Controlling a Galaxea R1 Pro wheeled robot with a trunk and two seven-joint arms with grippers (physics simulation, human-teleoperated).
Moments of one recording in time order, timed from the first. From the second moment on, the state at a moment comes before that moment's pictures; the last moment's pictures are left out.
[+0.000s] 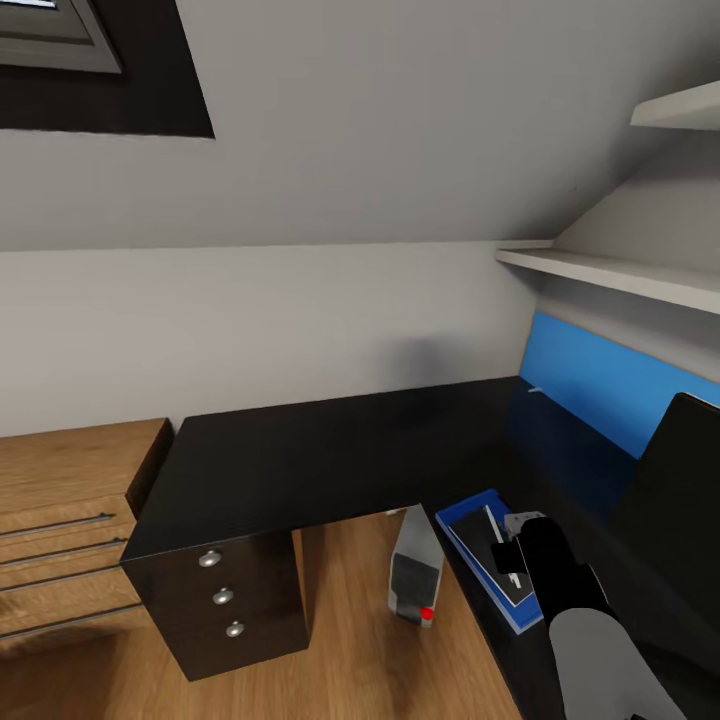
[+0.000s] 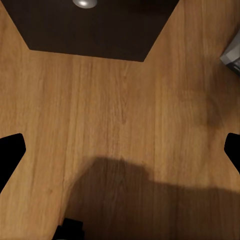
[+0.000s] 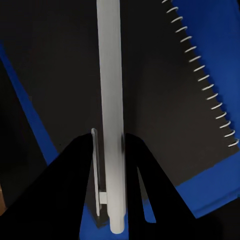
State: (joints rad) left arm -0.29 -0.01 0.52 -0.14 -0.18 -0.29 -0.13; right arm -0.67 0.04 -0.42 -0.78 0.71 0.78 0.31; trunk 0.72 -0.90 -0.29
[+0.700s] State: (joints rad) left arm -0.29 -0.01 0.52 -0.14 -0.18 -0.29 -0.13; right arm -0.67 0.04 -0.42 -0.78 0.71 0.78 0.31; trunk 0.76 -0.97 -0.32
